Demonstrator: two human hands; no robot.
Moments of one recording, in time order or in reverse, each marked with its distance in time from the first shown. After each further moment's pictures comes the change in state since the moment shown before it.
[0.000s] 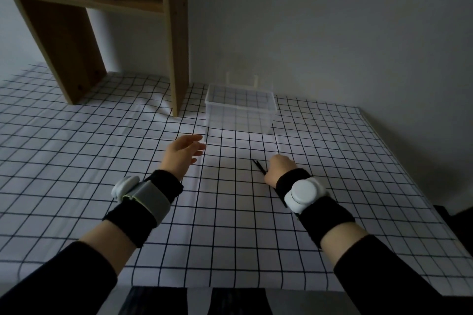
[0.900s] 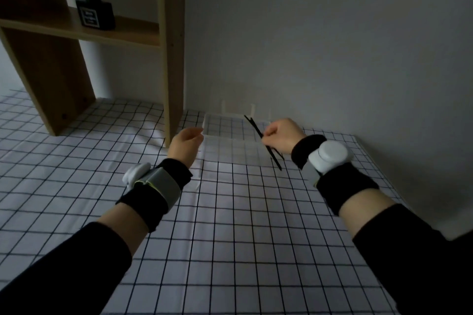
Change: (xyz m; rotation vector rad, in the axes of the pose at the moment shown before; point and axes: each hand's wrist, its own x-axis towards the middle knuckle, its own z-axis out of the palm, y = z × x) left_hand 0.098 0.042 0.018 0.069 0.072 0.081; right_hand 0.066 -0.034 -0.117 0.335 0.200 -0.271
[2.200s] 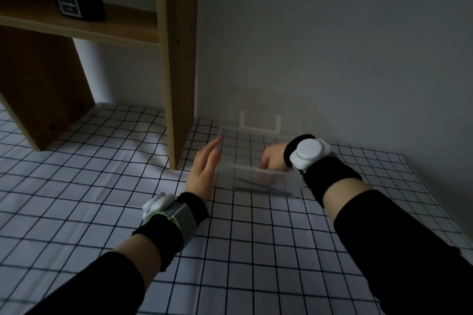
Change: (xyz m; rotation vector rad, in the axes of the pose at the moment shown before) left_hand 0.058 -0.064 0.029 -0.150 -0.091 0.200; right_hand 0.134 0.011 0.062 -0.584 -0.747 -0.053
